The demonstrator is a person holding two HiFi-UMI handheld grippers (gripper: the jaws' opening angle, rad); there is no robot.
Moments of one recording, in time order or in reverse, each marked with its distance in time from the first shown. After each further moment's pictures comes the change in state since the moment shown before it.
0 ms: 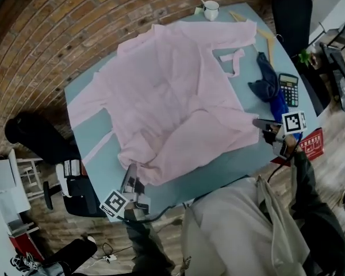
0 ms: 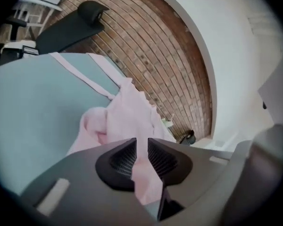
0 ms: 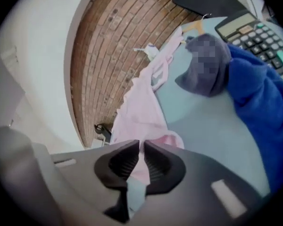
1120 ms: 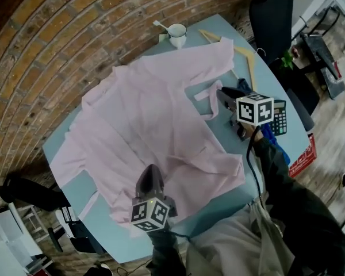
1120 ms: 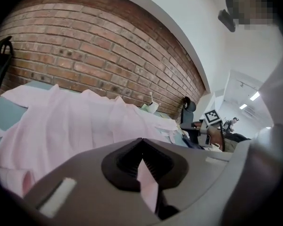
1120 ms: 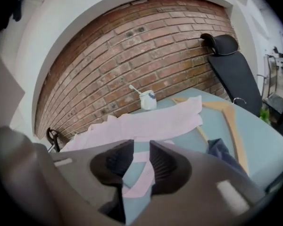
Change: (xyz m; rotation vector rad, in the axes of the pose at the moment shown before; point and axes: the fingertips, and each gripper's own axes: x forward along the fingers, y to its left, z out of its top) left arm 0.227 -0.177 -0.022 0.603 0.049 0.001; right arm 0.050 -0.015 0.271 -0.421 -0.407 -0.421
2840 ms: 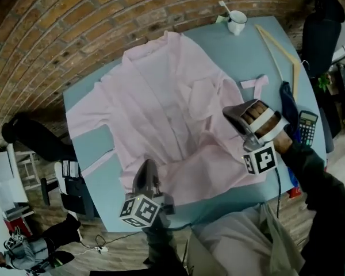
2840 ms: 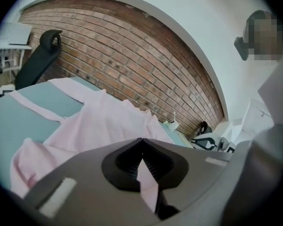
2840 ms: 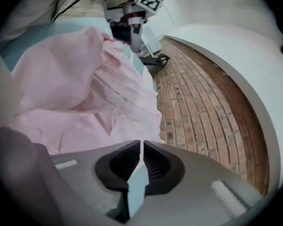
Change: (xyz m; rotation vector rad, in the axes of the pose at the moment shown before) left arm -0.112 0.095 -0.004 -0.271 -0.151 0.184; right arm -0.025 0.221 -0.073 -2.018 -0.137 0.127
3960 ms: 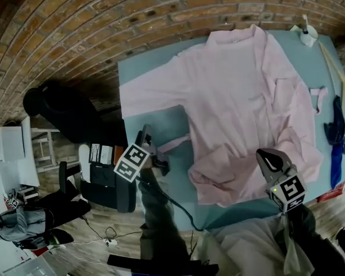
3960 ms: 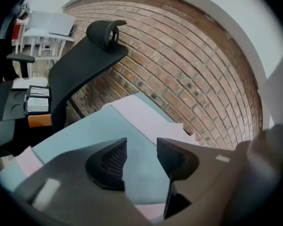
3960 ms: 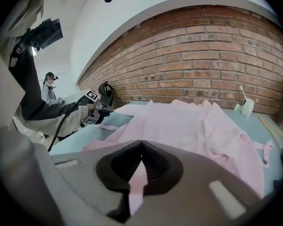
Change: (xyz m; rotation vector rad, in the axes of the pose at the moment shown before) left arm 0.017 0.337 0.127 -0.310 -0.037 0.290; right arm 0.032 0.027 0.215 1.429 -0.072 0.231
